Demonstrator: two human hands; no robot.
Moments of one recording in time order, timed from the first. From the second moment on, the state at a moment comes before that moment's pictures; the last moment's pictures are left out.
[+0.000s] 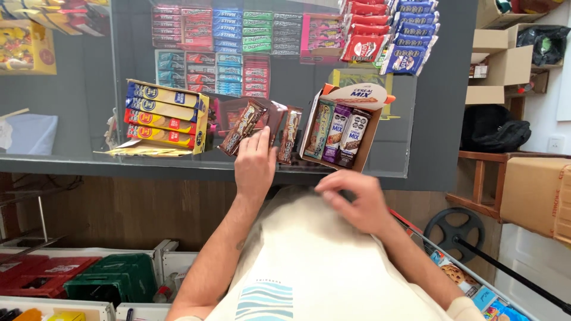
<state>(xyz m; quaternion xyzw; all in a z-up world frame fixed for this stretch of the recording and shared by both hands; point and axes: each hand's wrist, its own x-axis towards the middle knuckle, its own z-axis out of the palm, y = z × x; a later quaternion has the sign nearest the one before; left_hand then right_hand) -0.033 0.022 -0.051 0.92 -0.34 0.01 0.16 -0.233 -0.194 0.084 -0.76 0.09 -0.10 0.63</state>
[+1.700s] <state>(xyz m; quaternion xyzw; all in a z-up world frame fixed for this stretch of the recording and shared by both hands) 0.039 0.091 -0.090 0.91 -0.32 0.03 0.25 -0.062 -0.062 -0.004 -0.93 0.31 0.07 0.19</state>
